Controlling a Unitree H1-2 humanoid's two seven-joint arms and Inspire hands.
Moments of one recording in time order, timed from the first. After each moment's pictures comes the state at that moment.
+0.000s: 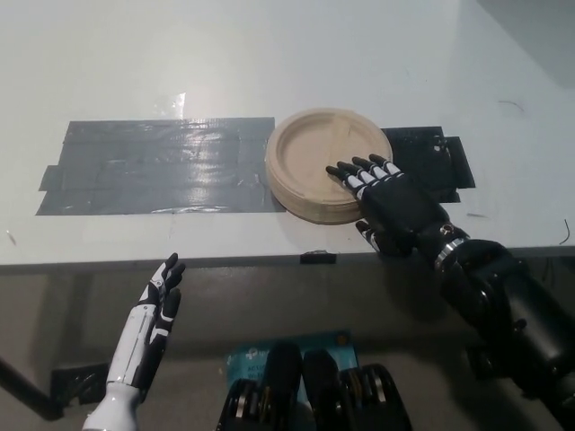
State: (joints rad) left_arm 0.01 0.10 -0.05 -0.13 0.20 -0.03 -0.02; right_arm -0.66 -0.29 0.49 0.43 -0.87 -0.13 0.05
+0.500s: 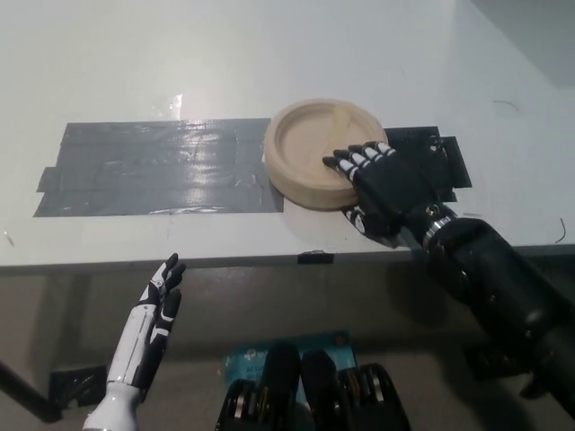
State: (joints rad) left_arm 0.01 0.10 -0.05 -0.13 0.20 -0.03 -0.03; right_arm -0.80 -0.27 0.60 0.71 -0.97 -0.14 -0.16
